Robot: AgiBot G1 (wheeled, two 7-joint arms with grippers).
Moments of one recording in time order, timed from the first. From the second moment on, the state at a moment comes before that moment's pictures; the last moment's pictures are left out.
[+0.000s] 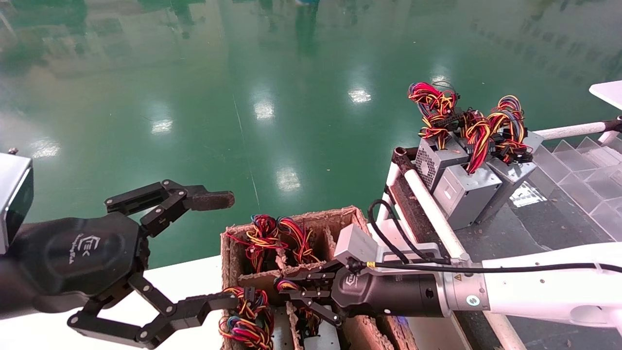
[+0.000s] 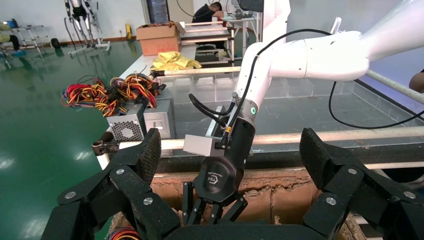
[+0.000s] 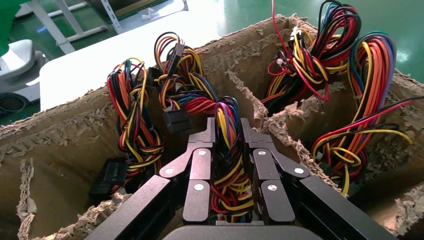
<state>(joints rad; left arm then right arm) -1.10 0.57 0.38 -1.25 0.66 1.45 -0.13 1.21 -1.04 -0.59 0.94 -1.24 -1.28 0.20</state>
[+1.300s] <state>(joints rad) -1.10 0.57 0.38 -1.25 0.66 1.45 -0.13 1.16 -0.66 -0.20 1.04 -0.76 -1.37 0.14</state>
